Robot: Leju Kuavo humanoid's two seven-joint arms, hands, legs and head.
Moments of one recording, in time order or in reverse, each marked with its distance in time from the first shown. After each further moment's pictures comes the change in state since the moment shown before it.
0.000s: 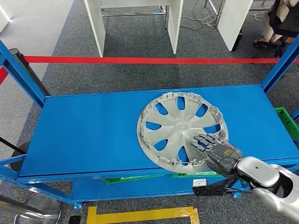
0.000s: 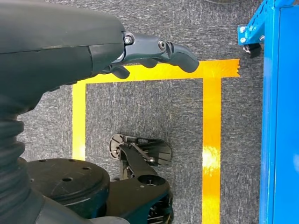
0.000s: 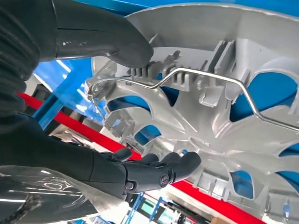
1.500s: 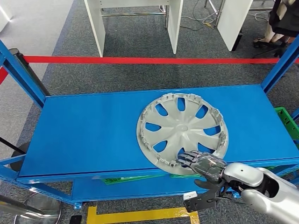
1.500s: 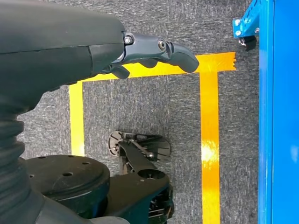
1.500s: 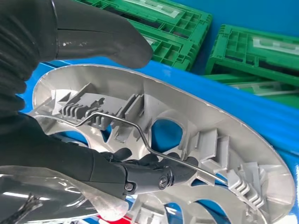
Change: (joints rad) left arm 0.001 0.002 0.000 0.000 -0.021 -0.030 -0.010; right arm -0.002 0.076 0.046 0.002 -0.192 0.148 -0.100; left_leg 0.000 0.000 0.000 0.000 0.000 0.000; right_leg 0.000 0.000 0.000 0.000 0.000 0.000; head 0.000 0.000
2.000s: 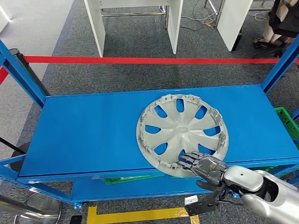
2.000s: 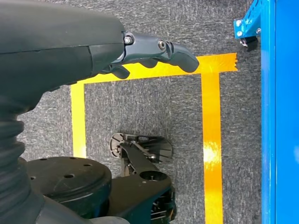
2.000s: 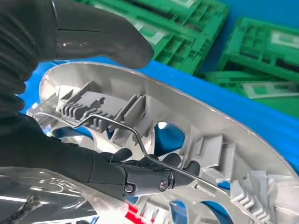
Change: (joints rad) left arm 0.000 0.000 0.000 0.000 -0.011 0.010 0.009; right arm -0.011 -0.016 0.062 0.010 0.115 -0.052 0.033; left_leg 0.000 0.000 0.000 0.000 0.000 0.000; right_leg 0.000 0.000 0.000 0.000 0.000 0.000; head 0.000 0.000
